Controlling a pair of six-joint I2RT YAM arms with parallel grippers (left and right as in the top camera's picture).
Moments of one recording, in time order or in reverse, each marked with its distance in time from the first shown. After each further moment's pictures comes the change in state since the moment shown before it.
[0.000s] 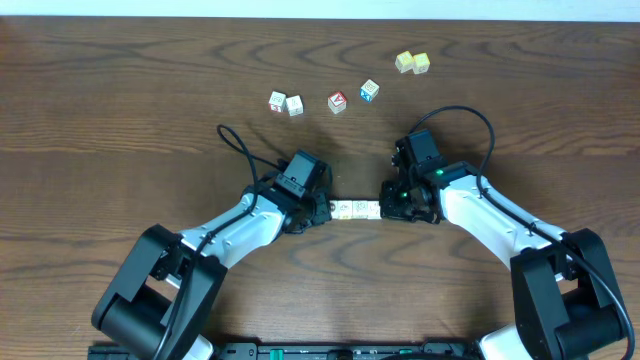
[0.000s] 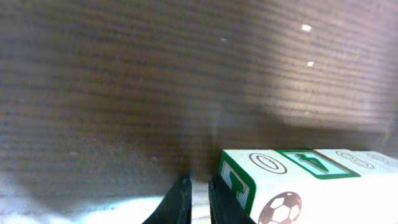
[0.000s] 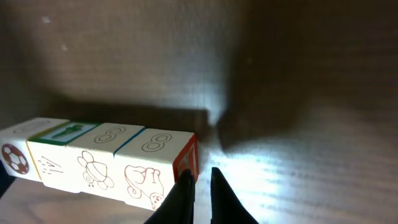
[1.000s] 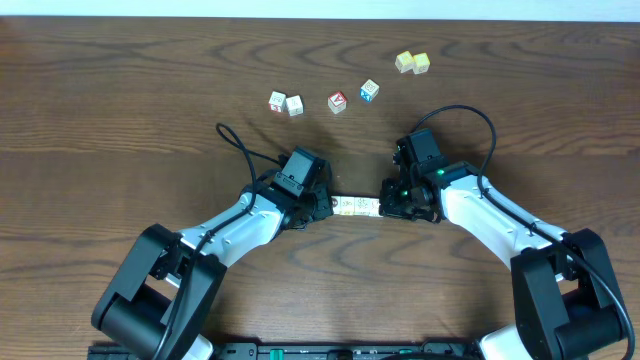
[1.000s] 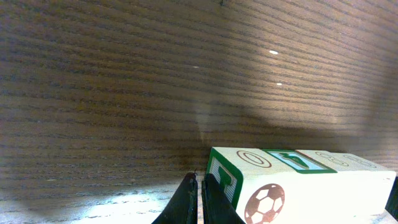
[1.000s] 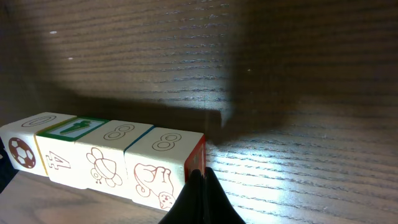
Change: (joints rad) left arm 0.011 0.000 -0.002 0.077 0.033 -0.005; right arm -0.005 0.000 -0.002 0.034 -0.007 0.016
